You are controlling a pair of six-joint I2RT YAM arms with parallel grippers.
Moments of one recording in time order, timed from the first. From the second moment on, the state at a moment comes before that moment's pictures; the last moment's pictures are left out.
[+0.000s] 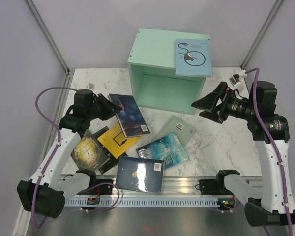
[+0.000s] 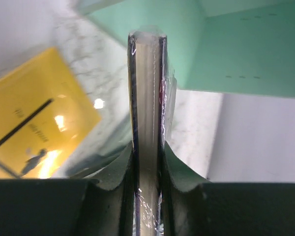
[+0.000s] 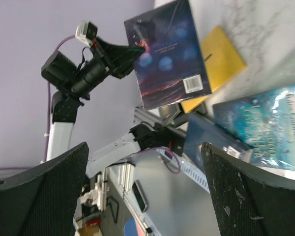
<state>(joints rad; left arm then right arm) -0.23 1.05 0.95 -0.53 0.23 -0.90 0.01 0.96 1.39 -0.95 -0.83 0.77</state>
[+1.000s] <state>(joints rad) -0.23 0.97 0.99 0.09 0.69 -1.38 0.40 0.99 1.07 -0.25 -0.76 1.19</state>
